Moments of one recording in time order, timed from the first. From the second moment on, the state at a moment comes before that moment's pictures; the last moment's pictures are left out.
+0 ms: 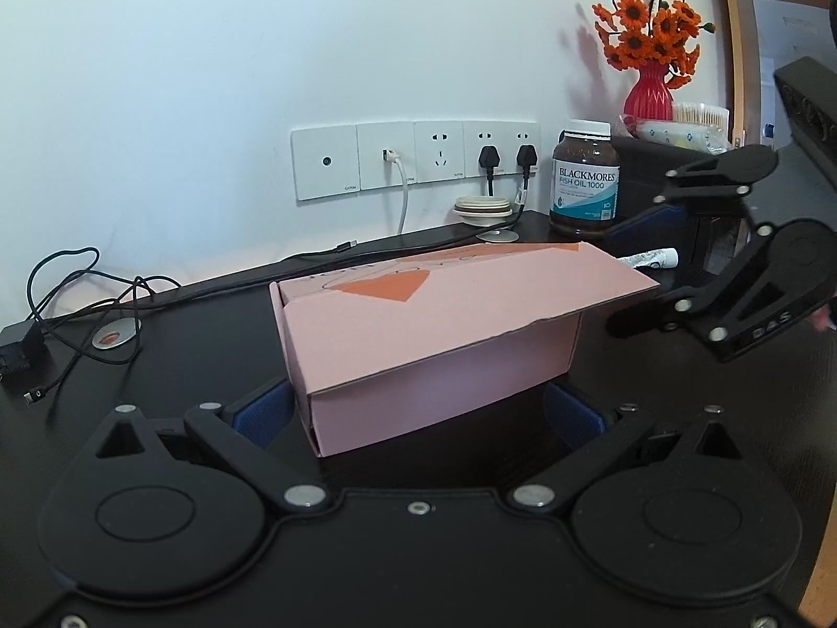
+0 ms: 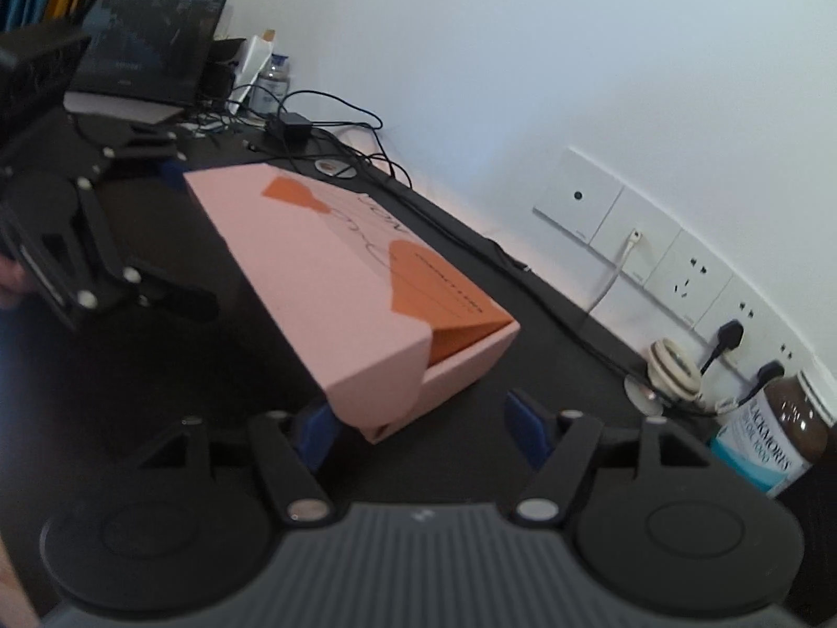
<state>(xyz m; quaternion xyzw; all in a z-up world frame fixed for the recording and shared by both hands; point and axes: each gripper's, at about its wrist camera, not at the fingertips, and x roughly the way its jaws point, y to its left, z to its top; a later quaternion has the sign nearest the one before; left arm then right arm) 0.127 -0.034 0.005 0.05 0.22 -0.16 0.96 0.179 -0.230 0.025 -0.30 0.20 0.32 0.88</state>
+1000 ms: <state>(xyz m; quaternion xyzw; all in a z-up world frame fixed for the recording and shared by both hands) 0.129 -0.038 0.004 0.04 0.21 -0.16 0.96 0.218 -0.217 0.047 -0.07 0.37 0.37 0.85</state>
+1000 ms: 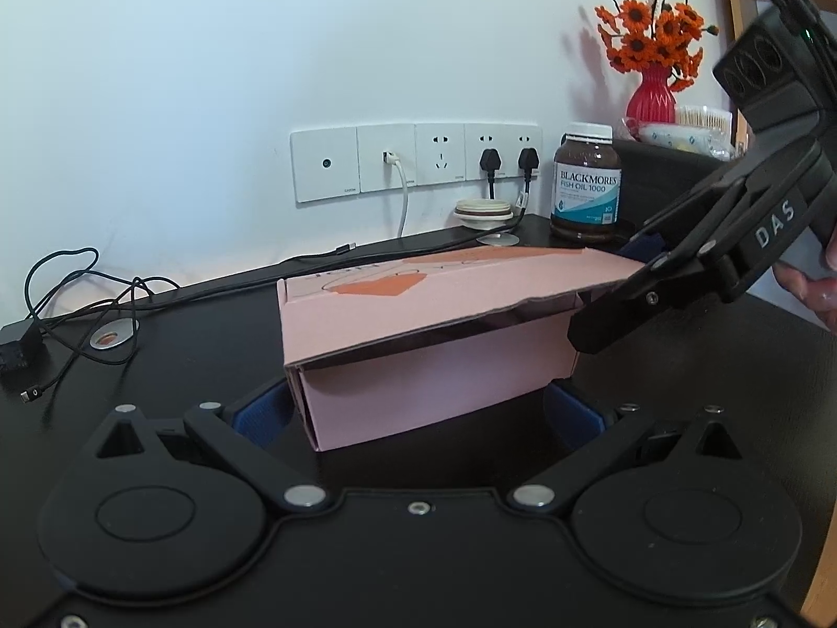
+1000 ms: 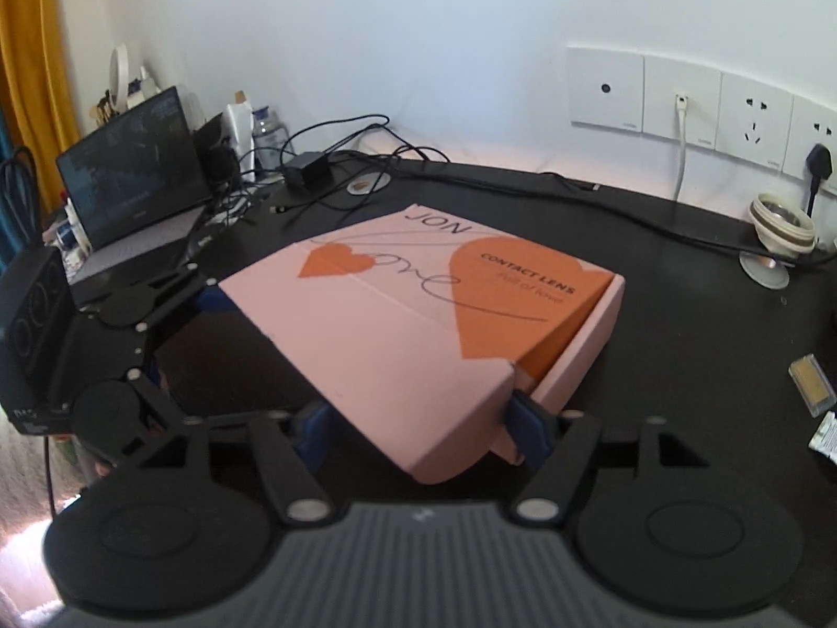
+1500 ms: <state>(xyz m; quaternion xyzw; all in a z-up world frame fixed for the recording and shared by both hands) 0.141 -0.023 0.009 0.00 0.25 -0.18 0.95 0.212 -0.267 0.061 0.00 0.36 0.37 0.85</state>
